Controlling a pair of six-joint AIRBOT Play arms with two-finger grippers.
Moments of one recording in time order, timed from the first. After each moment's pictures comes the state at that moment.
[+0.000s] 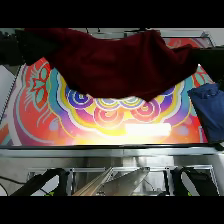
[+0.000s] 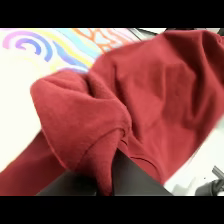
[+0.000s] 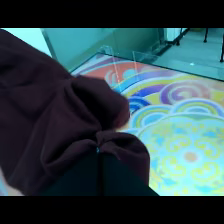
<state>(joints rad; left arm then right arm) 0.01 -1.13 1.89 0.62 -1.49 -1.27 -0.16 -0.76 1.42 -0.52 1.21 1.03</state>
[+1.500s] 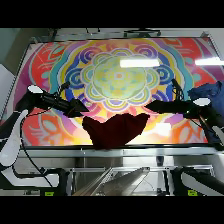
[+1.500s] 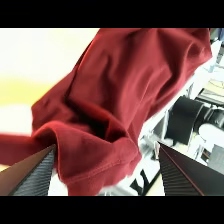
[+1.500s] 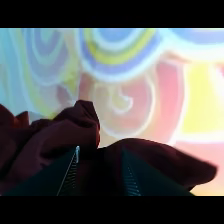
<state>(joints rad) 0.10 -1.50 1.10 0.70 -1.56 -1.16 -0.11 -1.23 0.75 -0.44 1.04 0.87</state>
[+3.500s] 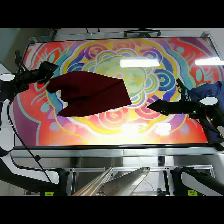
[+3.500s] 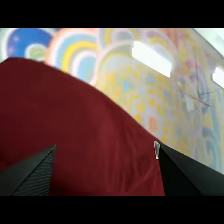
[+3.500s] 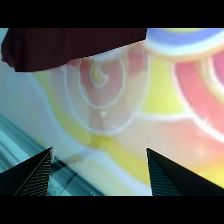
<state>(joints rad) 0.34 -1.67 1.46 0.51 -0.88 -1.11 -0.13 -1.22 0.76 -0.49 1.12 0.92</state>
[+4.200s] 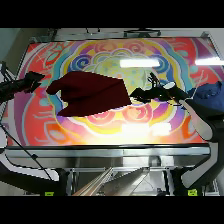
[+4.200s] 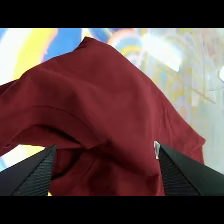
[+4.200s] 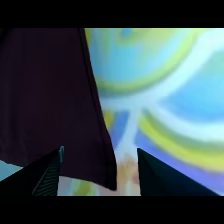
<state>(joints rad) 0.52 -1.70 1.47 0.55 -1.04 -1.01 0.12 -1.84 1.28 -0.50 0.88 1.14</state>
